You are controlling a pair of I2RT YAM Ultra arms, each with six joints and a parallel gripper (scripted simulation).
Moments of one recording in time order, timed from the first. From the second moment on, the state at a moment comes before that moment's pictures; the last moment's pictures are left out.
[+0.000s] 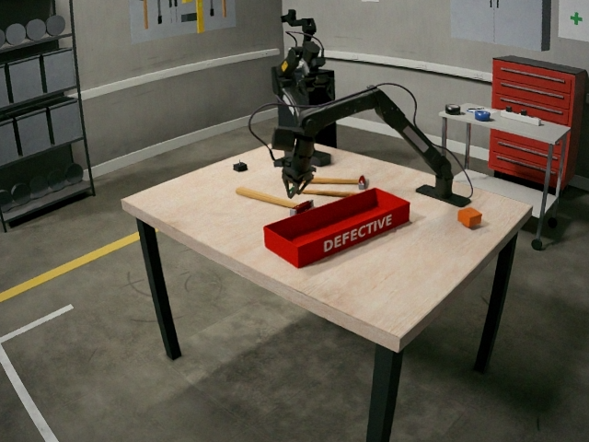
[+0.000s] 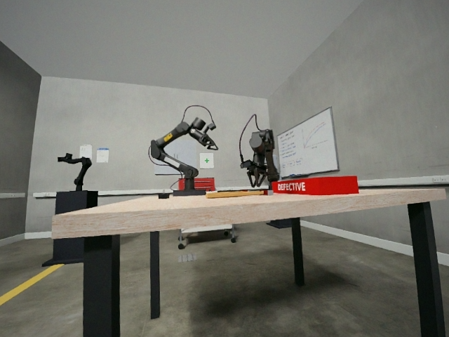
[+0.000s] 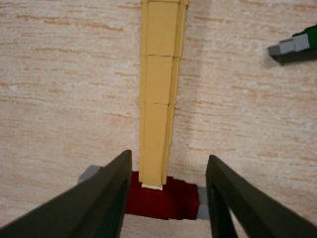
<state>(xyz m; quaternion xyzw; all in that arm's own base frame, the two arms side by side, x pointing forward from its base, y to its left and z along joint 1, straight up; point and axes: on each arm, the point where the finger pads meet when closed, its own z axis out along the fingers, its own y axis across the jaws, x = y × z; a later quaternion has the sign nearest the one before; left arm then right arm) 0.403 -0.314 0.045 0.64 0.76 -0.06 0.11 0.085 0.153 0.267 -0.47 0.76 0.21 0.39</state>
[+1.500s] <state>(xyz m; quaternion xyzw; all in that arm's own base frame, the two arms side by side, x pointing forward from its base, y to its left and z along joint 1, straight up) 0.419 -0.314 0.015 0.64 0.76 -0.08 0.09 0.172 0.126 0.253 -0.30 0.85 0.13 0.42</state>
